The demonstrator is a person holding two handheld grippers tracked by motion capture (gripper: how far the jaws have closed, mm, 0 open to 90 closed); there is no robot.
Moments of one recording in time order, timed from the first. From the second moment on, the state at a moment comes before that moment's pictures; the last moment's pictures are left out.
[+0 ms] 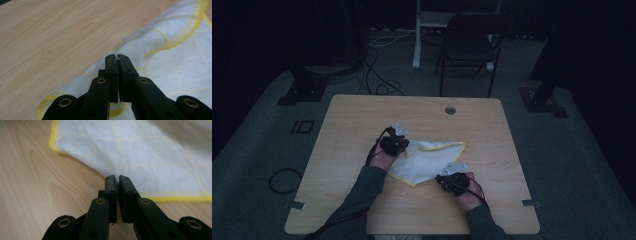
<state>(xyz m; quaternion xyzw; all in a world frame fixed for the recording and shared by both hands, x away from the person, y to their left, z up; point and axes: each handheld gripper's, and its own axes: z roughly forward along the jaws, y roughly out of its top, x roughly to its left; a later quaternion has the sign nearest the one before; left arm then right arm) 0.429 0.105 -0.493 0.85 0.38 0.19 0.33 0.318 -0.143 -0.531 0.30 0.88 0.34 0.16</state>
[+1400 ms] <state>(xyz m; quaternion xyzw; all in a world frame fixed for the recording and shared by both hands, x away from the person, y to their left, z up) 0.407 0.110 -0.519 0.87 0.35 0.21 0.28 0.330 -0.203 -0.519 0.36 0.85 0.34 0.19</state>
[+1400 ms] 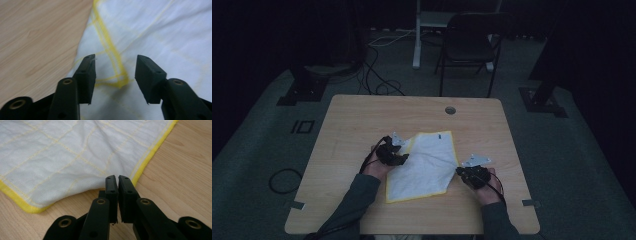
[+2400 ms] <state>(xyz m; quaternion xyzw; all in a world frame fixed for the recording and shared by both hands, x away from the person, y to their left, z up) 0.397 0.126 -0.507 0.83 0.40 0.21 0.32 0.341 -0.185 -0.505 0.34 0.84 0.36 0.19</state>
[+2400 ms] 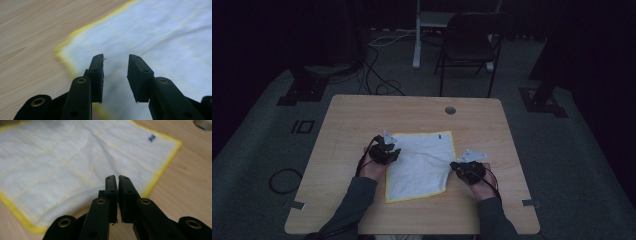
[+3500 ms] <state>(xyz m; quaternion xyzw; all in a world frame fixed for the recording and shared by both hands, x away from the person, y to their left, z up) 0.353 0.071 -0.506 0.87 0.29 0.17 0.36 0.372 -0.162 -0.494 0.36 0.83 0.39 0.19</state>
